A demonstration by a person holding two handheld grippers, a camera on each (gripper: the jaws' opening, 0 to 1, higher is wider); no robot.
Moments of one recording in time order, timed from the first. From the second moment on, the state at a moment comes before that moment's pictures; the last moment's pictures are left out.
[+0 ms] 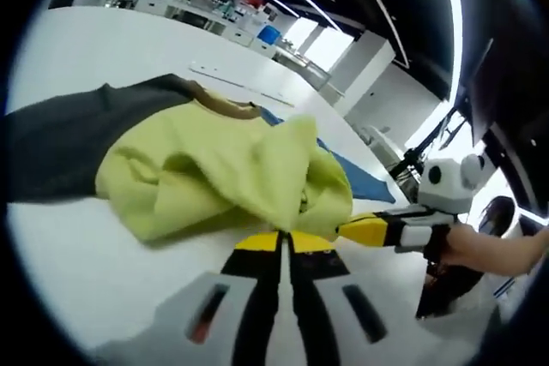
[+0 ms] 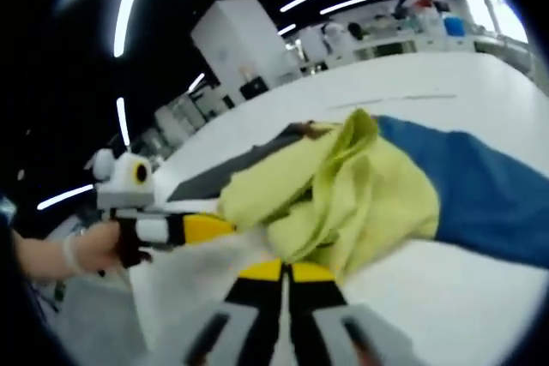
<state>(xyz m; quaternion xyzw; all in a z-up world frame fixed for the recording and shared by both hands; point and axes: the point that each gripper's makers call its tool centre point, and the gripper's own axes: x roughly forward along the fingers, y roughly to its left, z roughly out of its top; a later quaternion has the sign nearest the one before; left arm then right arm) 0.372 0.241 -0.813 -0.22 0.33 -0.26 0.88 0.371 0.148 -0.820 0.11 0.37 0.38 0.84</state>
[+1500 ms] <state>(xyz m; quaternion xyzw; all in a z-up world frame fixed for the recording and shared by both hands) 0.230 0.366 -0.802 -0.20 0.41 -0.19 0.87 0.305 0.059 -0.767 -0.04 0.34 0.38 0.86</state>
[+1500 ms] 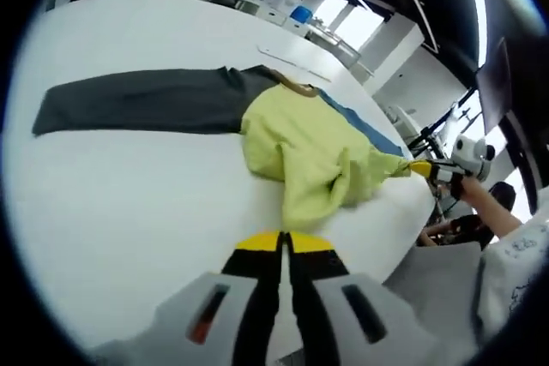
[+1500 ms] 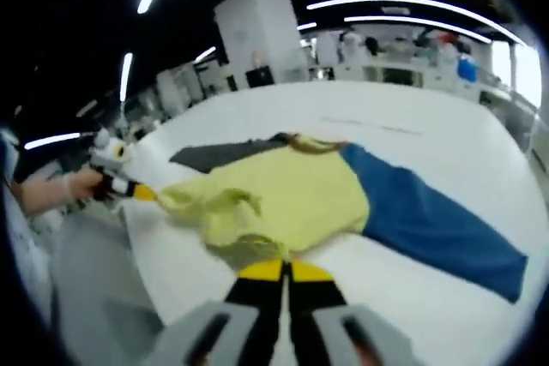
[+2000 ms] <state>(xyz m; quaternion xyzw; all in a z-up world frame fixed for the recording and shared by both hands) 0.203 0.362 -0.811 -0.22 0.47 -0.20 0.83 0.266 0.036 -0.769 -0.10 0.35 0.40 0.84</state>
